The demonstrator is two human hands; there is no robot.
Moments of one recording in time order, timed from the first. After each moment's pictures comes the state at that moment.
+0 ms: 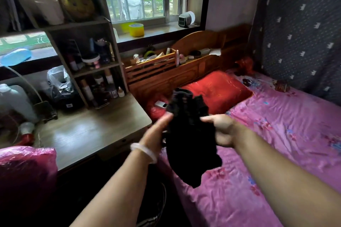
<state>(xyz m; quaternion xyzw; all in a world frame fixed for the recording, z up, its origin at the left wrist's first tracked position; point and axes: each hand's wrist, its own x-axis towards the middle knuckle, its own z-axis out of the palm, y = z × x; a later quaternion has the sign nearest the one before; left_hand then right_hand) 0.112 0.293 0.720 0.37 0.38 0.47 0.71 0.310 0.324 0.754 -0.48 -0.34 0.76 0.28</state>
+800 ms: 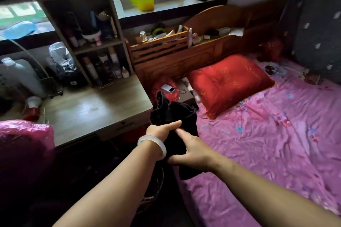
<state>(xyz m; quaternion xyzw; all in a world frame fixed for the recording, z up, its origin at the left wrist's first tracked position) 0.157 0.319 0.679 0.18 0.72 0.38 0.55 0.300 0.313 0.668 -0.42 -0.78 0.45 0.10</state>
